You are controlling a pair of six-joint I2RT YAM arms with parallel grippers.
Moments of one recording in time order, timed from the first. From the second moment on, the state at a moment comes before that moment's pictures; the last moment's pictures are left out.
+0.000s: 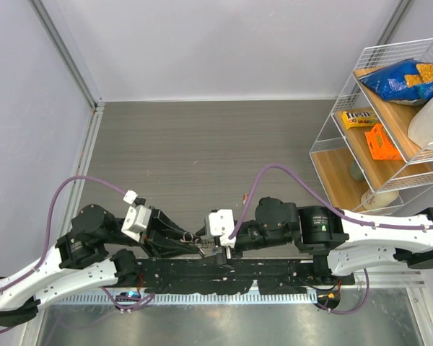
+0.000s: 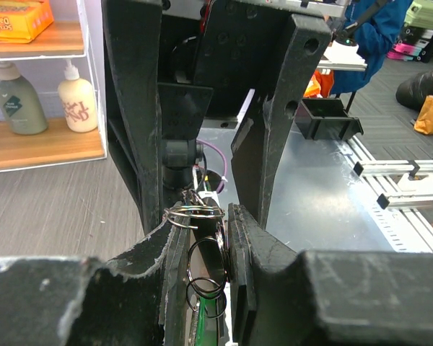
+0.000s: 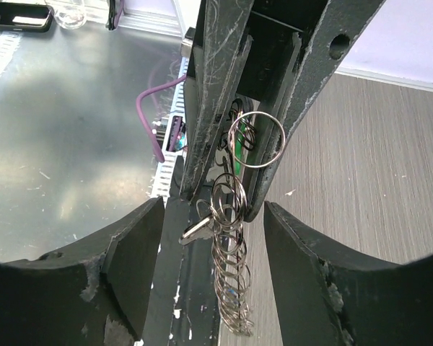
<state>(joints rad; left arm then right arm) -1.11 0.44 0.75 -0.14 0.58 -0.19 1.53 1.08 1.21 -0.36 -0.11 -0.16</state>
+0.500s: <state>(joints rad) -1.11 0.43 0.71 -0.05 0.58 -0.24 1.53 1.07 1.16 -0.24 -0.09 -0.11</state>
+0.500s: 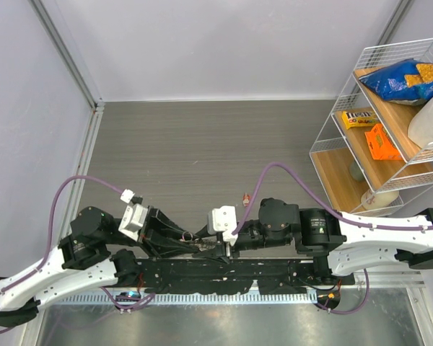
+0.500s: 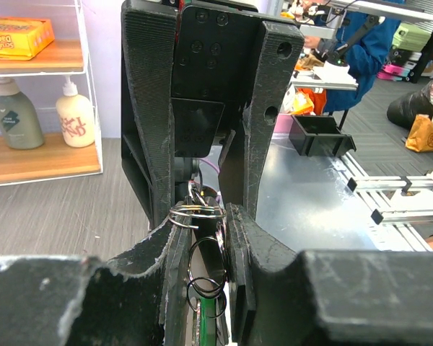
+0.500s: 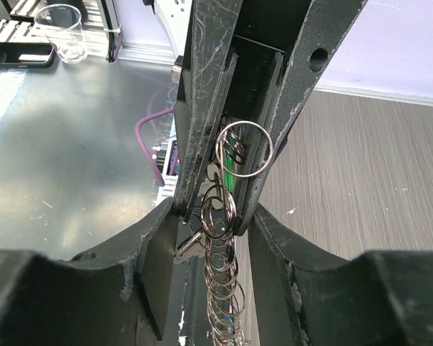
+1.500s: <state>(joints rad) -1.11 0.41 0.68 0.04 0.54 -0.29 1.52 1.03 1.08 -0.12 -0.10 -0.10</state>
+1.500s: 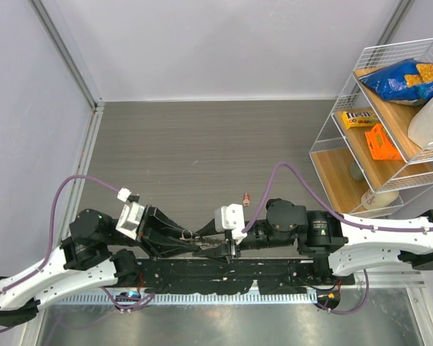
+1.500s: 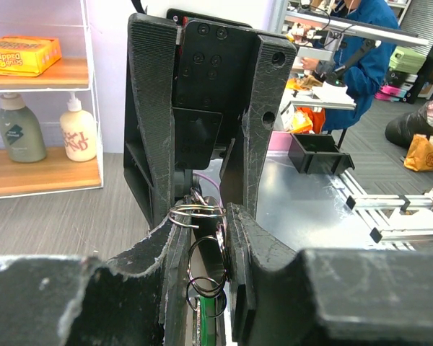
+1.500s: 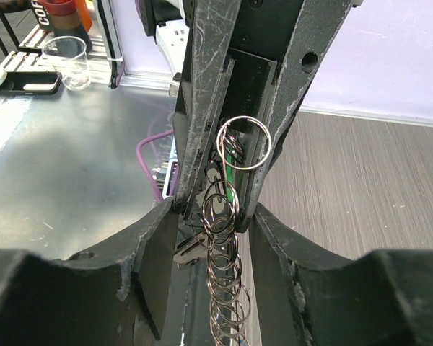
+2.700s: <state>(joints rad) -1.11 0.41 0.68 0.10 0.53 -0.31 1.52 1.04 1.07 -0.12 -0.09 -0.10</state>
